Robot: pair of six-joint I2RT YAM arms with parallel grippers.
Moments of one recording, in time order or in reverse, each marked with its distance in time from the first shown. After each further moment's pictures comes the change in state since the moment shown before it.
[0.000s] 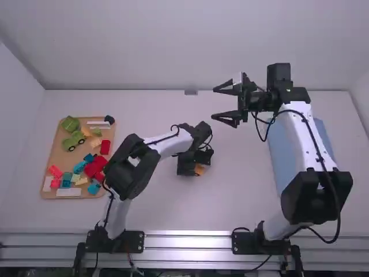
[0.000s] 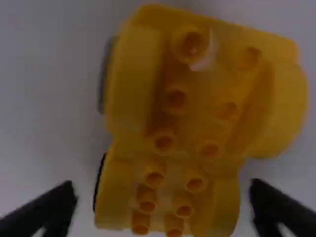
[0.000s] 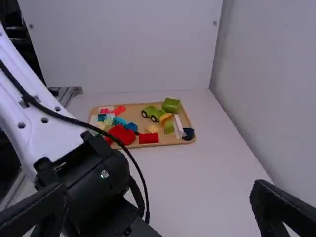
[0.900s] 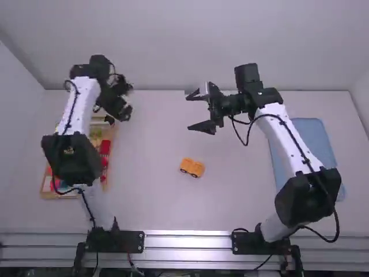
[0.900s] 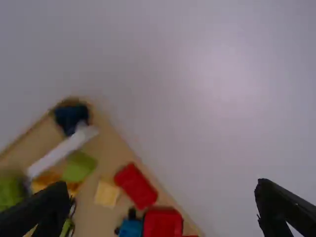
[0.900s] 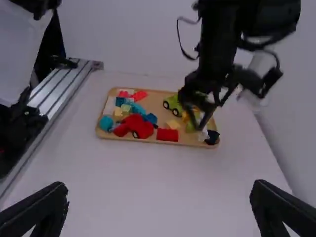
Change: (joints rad) left arm 0.782 -0.077 0.608 -0.457 0.126 -0.291; right arm 0.234 0.000 0.000 0.092 0.145 0.000
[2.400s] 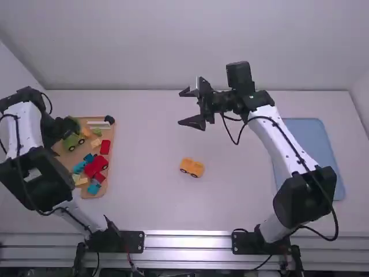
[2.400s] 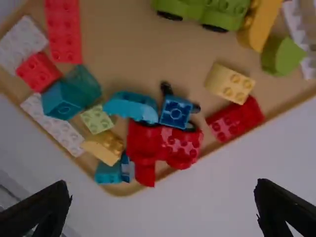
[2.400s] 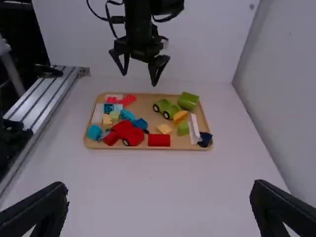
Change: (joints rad) left arm 0.461 -0.182 -0.346 -0.003 -0.045 -1.087; right arm 0.047 0.002 -0.030 0.229 0.071 0.270
